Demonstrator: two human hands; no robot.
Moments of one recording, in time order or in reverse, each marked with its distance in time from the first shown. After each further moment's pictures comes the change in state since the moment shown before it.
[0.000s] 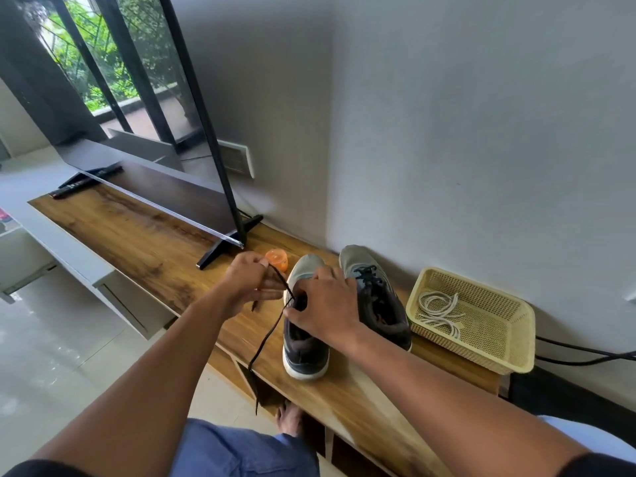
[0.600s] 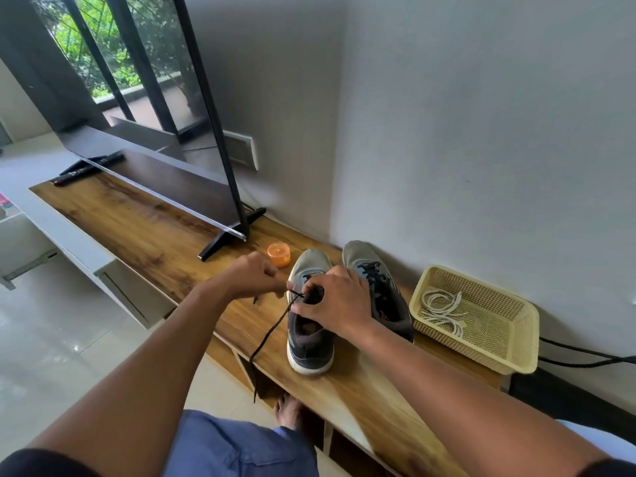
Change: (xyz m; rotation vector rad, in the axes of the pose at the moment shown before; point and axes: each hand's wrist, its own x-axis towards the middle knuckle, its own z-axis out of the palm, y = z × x) left_hand 0.018 -0.008 -0.019 0.774 -0.247 0.246; right_hand 0.000 0.020 0.004 0.167 -0.144 0.119
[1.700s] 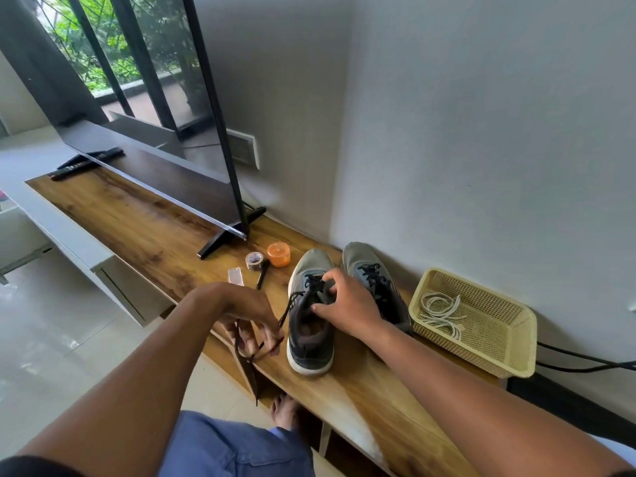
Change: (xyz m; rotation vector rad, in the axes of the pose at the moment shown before) left_hand -0.012 -0.010 0.008 -0.060 -0.722 -0.308; right_hand 0.005 0.024 0.002 0.209 -0.093 0.070
